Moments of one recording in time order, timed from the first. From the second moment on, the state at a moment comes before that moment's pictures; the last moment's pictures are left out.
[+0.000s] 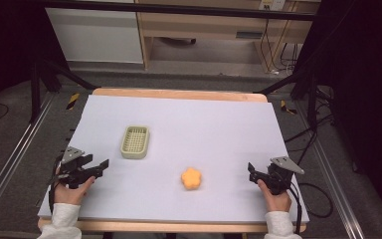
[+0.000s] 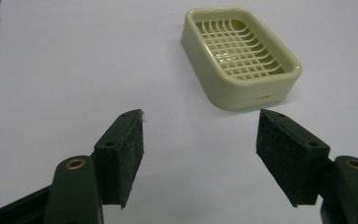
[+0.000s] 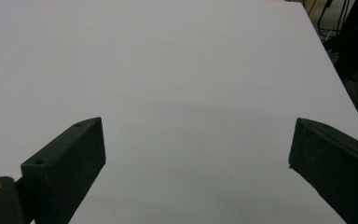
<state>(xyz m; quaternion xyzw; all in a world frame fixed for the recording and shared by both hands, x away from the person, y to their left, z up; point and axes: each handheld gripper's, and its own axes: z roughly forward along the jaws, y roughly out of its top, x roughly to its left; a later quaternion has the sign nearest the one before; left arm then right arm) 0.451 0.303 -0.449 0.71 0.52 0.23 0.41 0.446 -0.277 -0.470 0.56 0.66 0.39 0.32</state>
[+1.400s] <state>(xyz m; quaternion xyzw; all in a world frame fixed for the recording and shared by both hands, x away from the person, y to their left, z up) 0.446 0.218 -0.425 0.79 0.41 0.20 0.41 0.450 -0.272 -0.473 0.55 0.68 0.36 0.31</state>
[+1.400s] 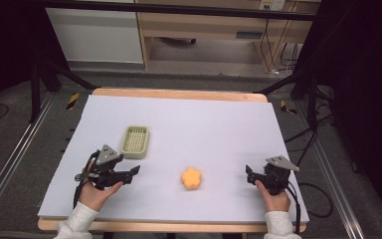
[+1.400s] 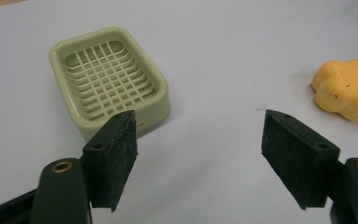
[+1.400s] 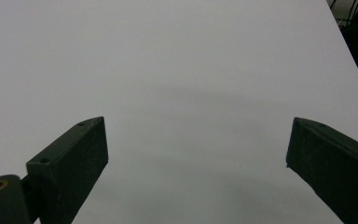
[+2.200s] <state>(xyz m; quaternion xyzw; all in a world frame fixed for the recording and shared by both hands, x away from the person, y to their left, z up) 0.454 0.159 -0.416 0.83 0.36 0.18 0.39 0.451 -0.267 -0.472 0.55 0.69 0.36 0.31</state>
